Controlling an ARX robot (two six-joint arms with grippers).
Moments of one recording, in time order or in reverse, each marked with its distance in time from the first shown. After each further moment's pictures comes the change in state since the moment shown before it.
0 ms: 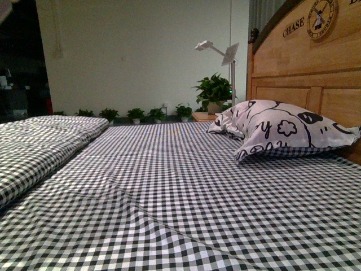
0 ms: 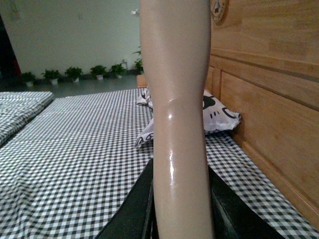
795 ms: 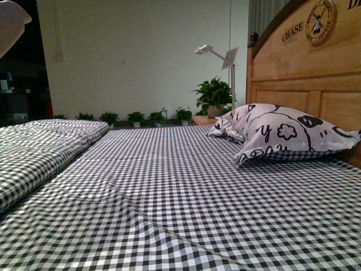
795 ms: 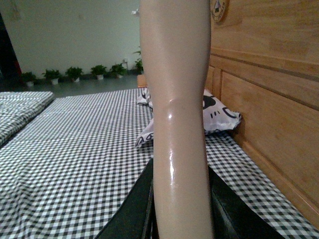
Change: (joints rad) left arm -0.026 -0.024 -0.045 0.006 -0.008 -0.018; right arm 0.001 0.000 0.000 0.000 0.000 0.000
